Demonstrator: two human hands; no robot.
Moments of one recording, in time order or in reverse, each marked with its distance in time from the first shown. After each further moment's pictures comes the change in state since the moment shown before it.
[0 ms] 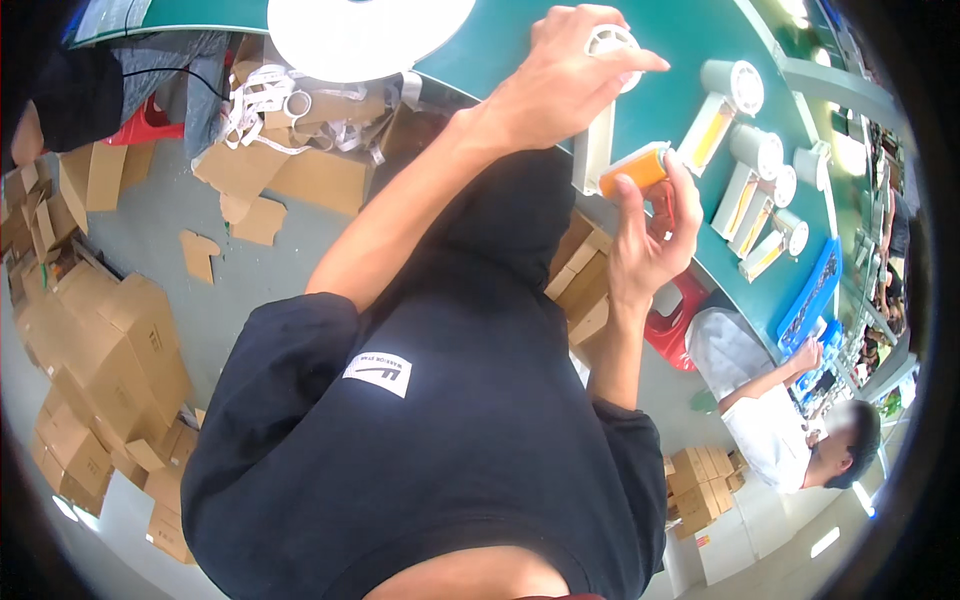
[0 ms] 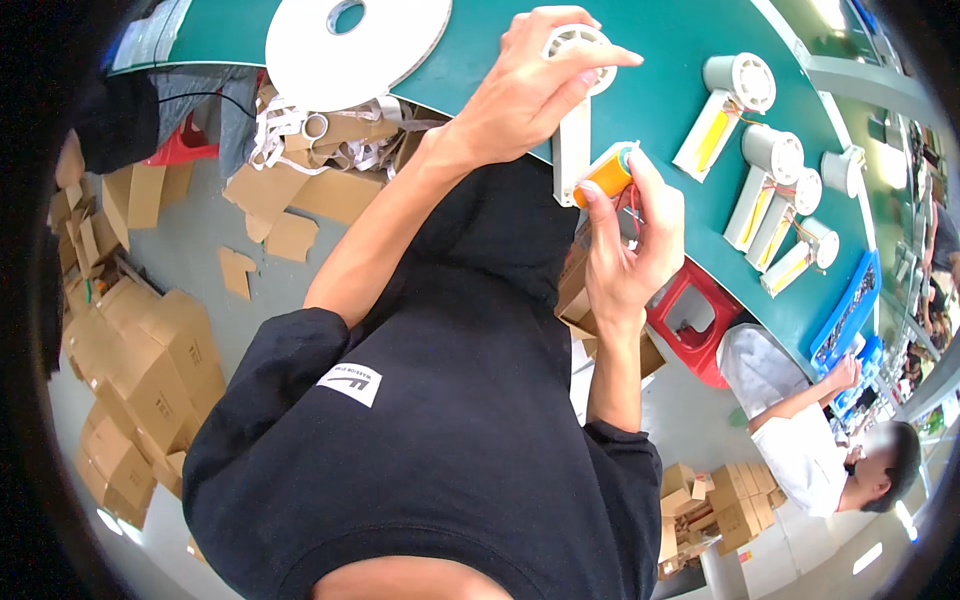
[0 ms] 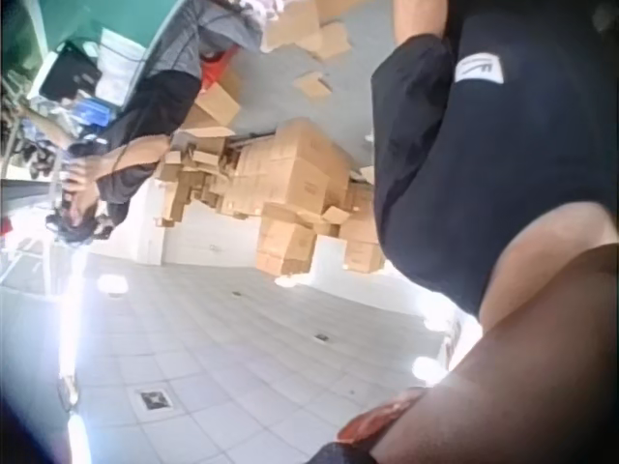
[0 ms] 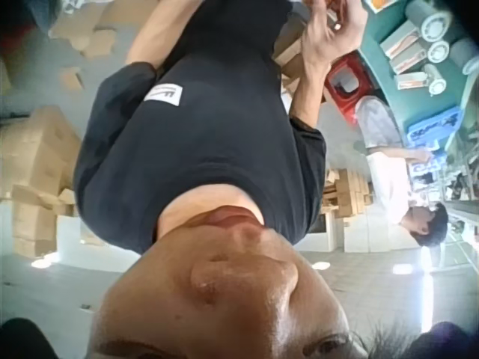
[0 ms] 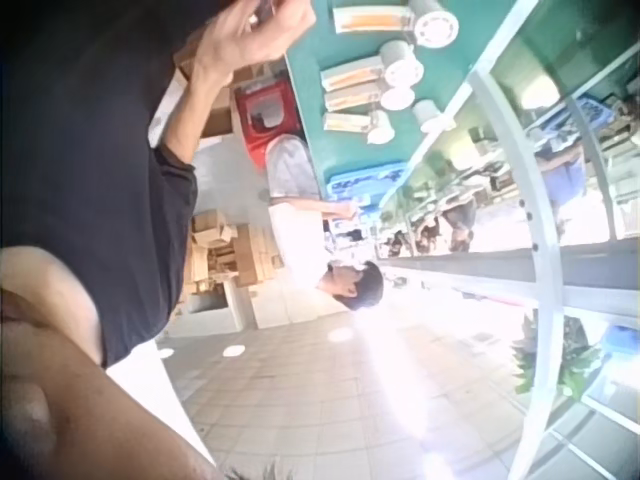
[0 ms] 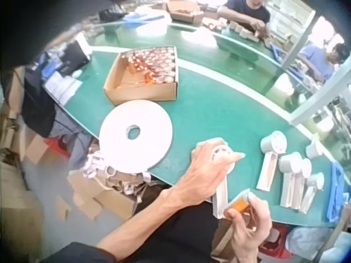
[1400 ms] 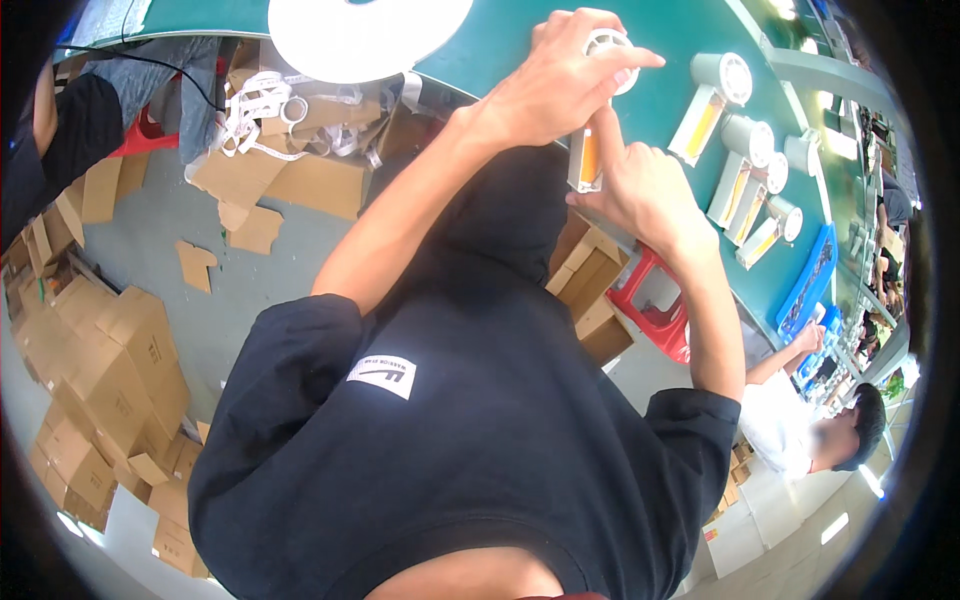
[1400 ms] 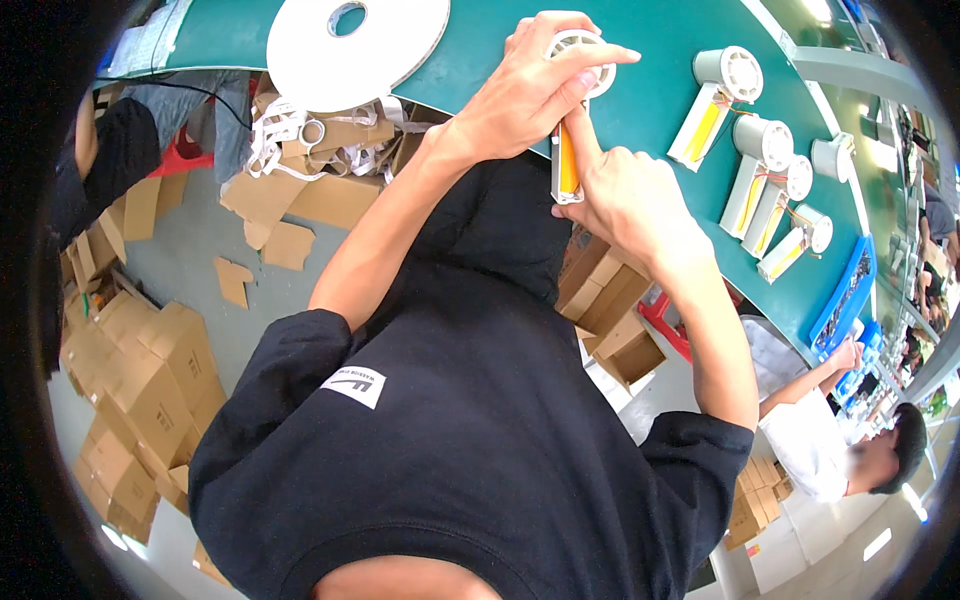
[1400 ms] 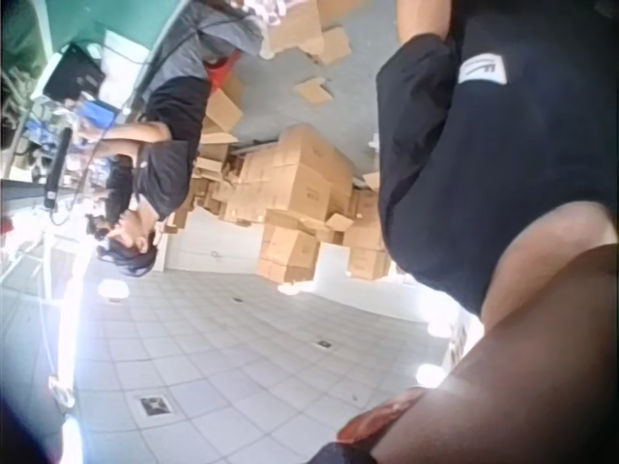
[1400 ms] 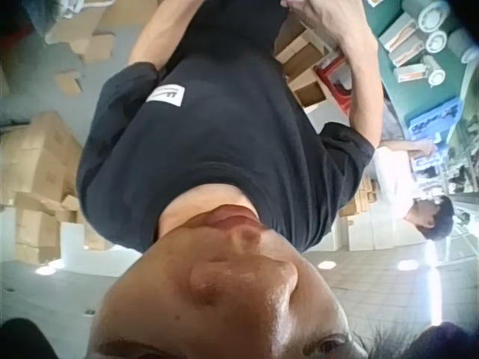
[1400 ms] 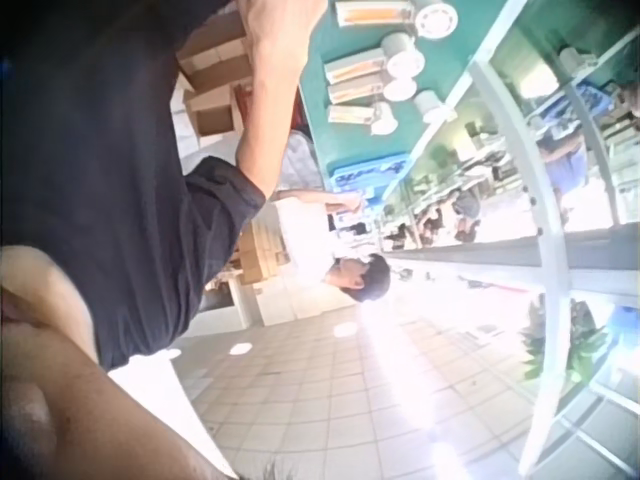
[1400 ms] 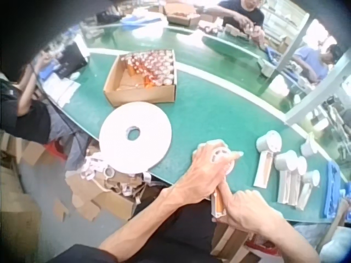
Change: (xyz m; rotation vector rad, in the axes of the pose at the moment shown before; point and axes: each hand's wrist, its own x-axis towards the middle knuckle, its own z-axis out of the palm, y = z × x) left_hand -0.007 0.005 0.013 -0.559 0.055 -0.196; right_hand 0.071 -0.010 -0.005 -0.733 -1.188 -0.021
